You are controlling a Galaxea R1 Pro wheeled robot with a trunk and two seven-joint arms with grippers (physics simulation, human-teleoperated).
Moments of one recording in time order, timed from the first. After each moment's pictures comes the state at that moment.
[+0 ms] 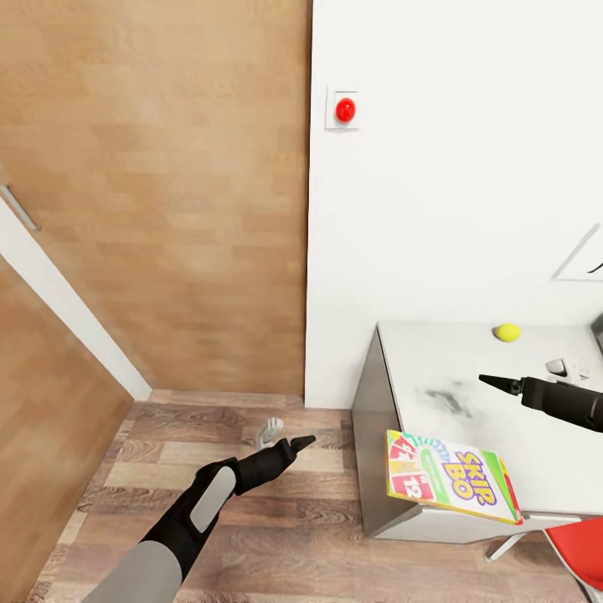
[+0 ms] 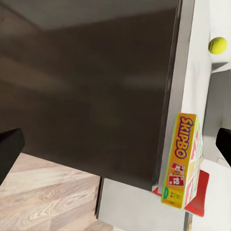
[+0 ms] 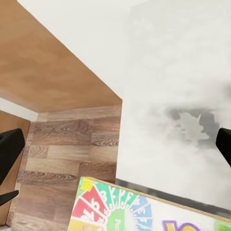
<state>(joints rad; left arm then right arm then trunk) -0.59 -0.10 -0.20 -0.68 0.82 0.51 -0.42 -0.39 -0.60 -0.30 -1.60 -0.80 1.04 0.35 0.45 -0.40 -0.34</state>
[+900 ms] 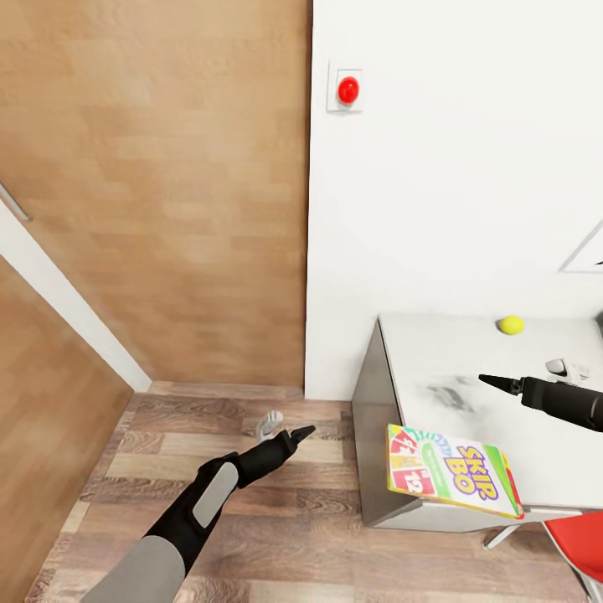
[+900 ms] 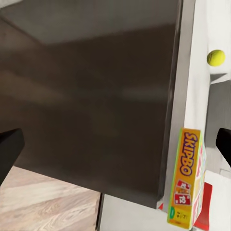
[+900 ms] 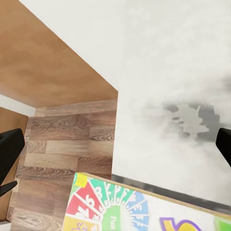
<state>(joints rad) -0.60 -0.11 -0.20 -0.68 0.82 0.43 -0.43 -0.39 -0.60 -0.30 -1.60 -0.80 1.04 0.35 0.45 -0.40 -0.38</state>
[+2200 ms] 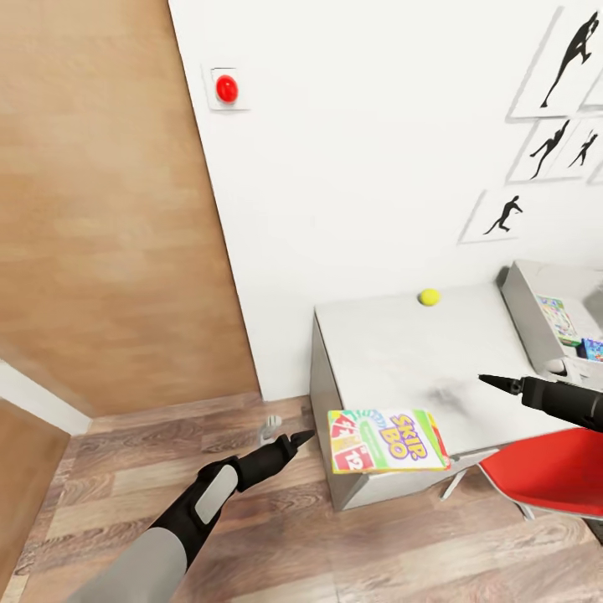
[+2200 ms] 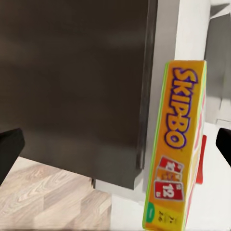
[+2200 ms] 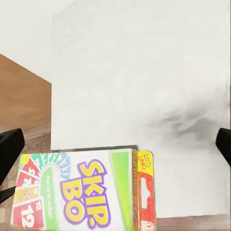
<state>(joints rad) -0.64 -0.11 -0.20 -0.54 0.82 0.43 -0.52 -0.39 -0.60 -0.30 -1.60 -0.80 1.04 0.35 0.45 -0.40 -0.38</state>
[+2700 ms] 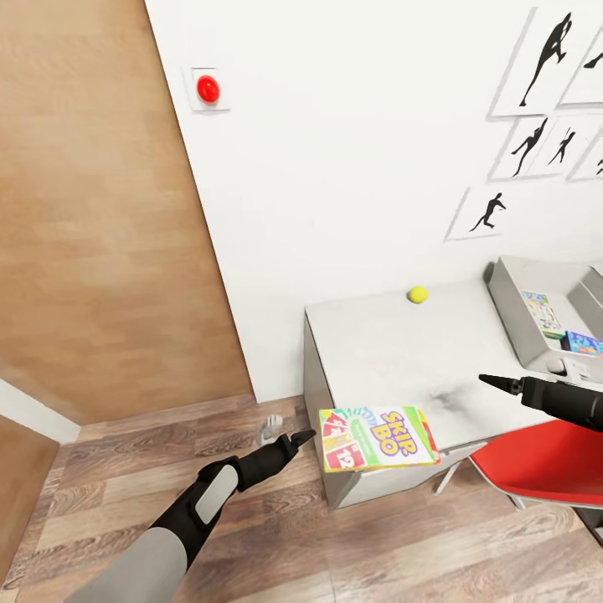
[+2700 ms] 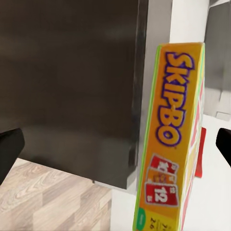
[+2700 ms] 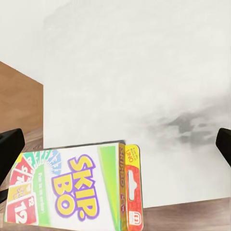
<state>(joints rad) -0.65 -0.11 -0.20 -0.54 0.82 0.43 -0.53 -0.39 -0.60 -0.30 -1.60 -0.80 1.04 0.35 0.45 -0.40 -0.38</state>
